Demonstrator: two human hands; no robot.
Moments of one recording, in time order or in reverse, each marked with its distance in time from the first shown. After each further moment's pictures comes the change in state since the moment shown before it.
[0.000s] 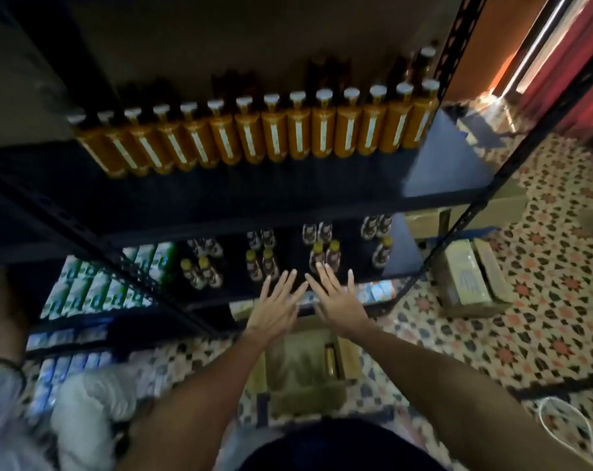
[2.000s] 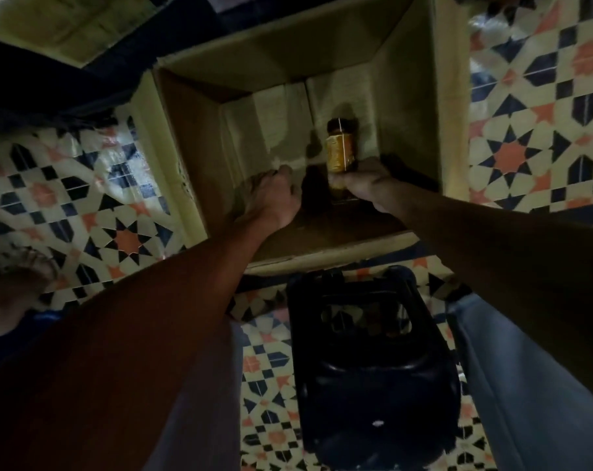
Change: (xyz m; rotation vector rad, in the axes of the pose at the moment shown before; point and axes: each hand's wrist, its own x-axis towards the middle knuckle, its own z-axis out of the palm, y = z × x) left_hand 0.083 0.073 0.664 -0.681 -0.688 -0.430; right_hand 0.026 0.034 0.751 1.185 -0.780 1.093
